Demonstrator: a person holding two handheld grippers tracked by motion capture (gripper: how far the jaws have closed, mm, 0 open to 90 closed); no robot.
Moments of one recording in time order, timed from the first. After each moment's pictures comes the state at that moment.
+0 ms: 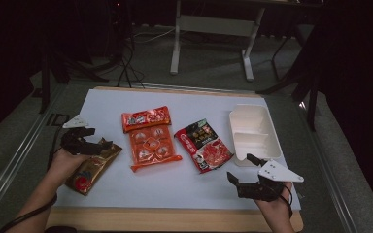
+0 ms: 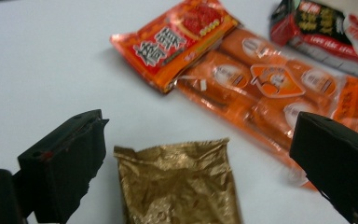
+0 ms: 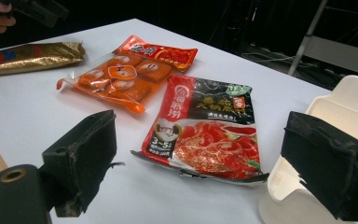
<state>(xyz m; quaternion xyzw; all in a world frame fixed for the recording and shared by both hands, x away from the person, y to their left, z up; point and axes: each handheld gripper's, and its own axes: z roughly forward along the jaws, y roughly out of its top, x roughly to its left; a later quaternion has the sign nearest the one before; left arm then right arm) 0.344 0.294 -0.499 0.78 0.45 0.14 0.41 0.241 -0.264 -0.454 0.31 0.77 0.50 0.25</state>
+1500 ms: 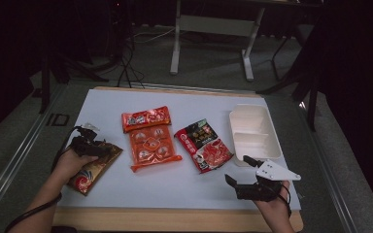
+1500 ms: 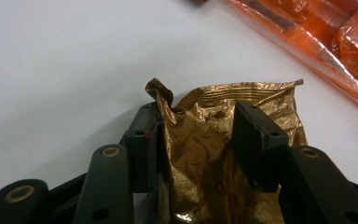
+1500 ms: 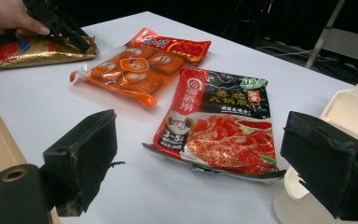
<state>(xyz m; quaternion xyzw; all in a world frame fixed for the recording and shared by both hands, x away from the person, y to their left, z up) 0.367 0.283 -0.537 0.82 0.48 0.10 0.29 0.244 -0.264 -0.460 0.30 0.78 0.50 0.22</state>
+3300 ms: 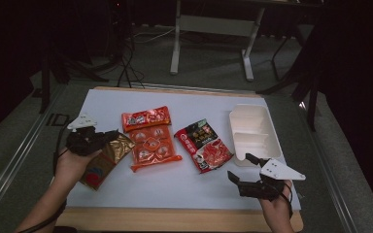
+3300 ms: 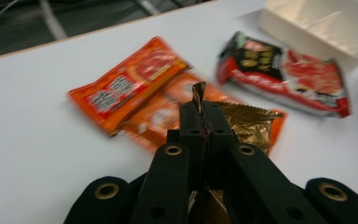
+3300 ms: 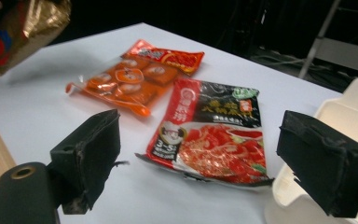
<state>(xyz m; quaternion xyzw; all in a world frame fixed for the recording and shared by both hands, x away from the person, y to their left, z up) 0.307 0.234 -0.432 0.77 0.41 0.16 0.46 0.246 -0.269 -0.455 0.31 0.77 0.51 0.23</state>
